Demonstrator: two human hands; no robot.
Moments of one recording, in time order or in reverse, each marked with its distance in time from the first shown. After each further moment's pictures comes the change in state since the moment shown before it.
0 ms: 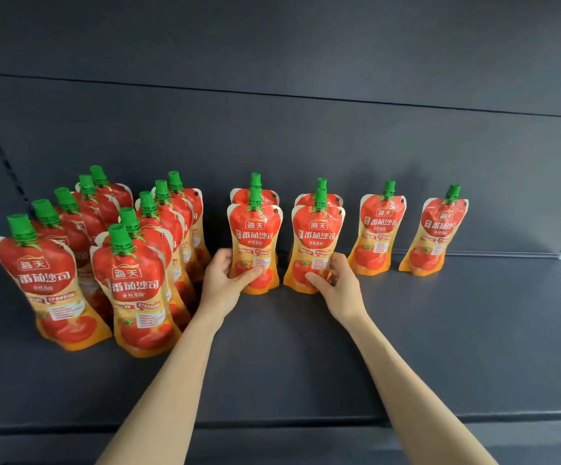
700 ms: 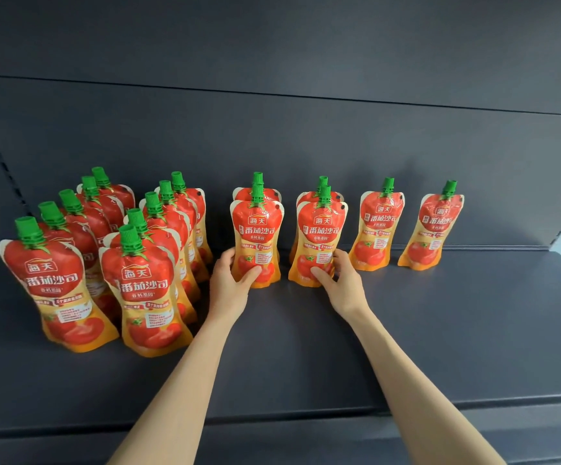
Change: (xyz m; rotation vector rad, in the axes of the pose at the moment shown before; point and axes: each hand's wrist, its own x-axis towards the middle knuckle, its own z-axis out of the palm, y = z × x) left_hand -0.007 -0.001 0.005 0.234 0.072 0.016; right_hand -0.002 -0.009 0.001 -0.151 0.025 0.075
